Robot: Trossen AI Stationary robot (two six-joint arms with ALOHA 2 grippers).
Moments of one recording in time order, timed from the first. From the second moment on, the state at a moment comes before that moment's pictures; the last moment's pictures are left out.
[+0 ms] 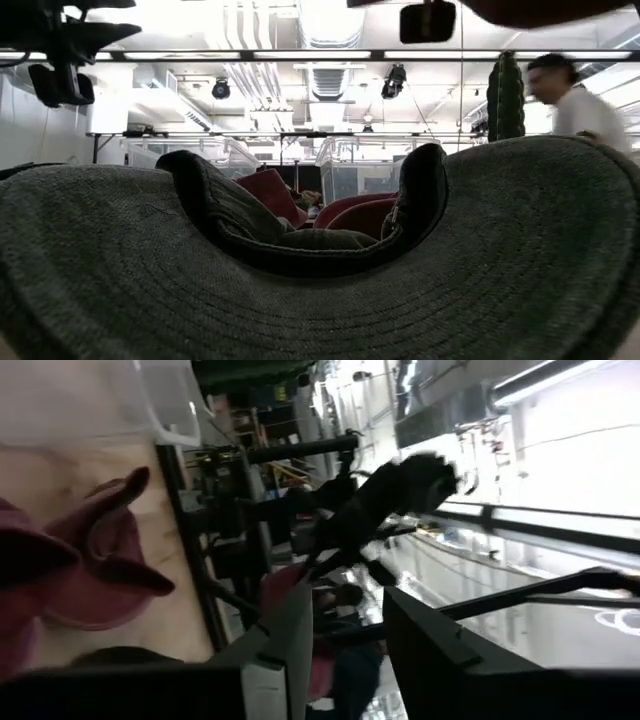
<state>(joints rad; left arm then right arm) -0.59 0.16 0.17 0.16 -0.74 -1.26 -0.03 1.82 1.93 -1.45 -0.61 0.31</state>
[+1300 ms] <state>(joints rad) -0.58 0.63 0.26 0.34 -0.67 -1.53 -0.15 2.16 2.35 -1.26 -0.64 0.39</state>
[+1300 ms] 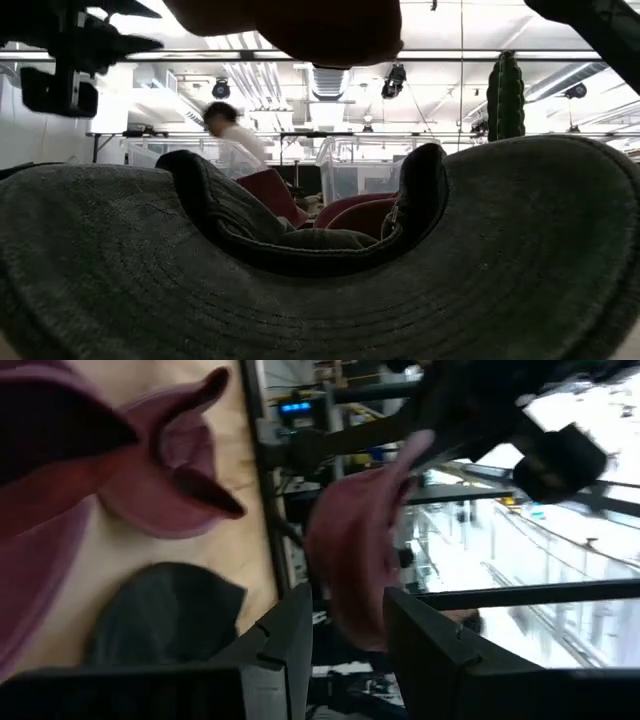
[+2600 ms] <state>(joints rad) -0.51 0.76 0.37 0.35 -0.65 -1.52 -0.14 2.09 2.36 -1.29 -0.65 0.34</state>
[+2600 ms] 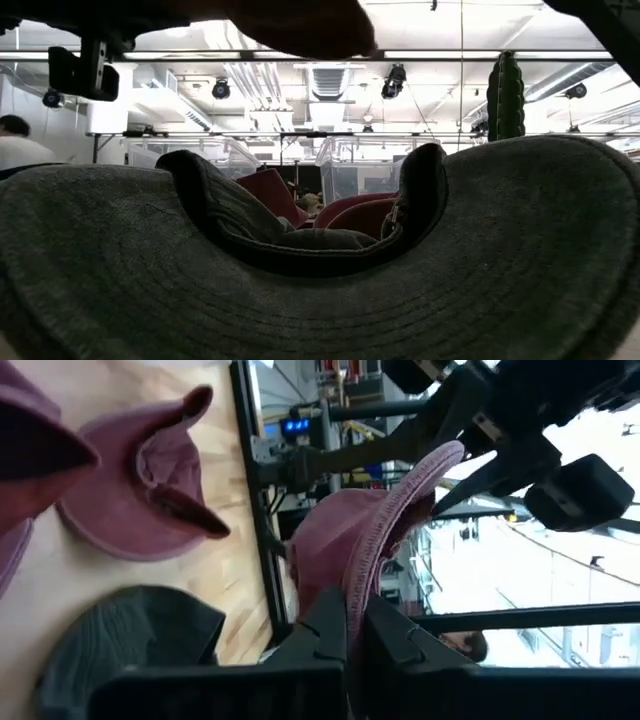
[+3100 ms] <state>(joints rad) -0.51 0.70 0.37 0.31 -1.03 -1.40 -0.23 1.90 2.36 -1.27 -0.48 0.40</state>
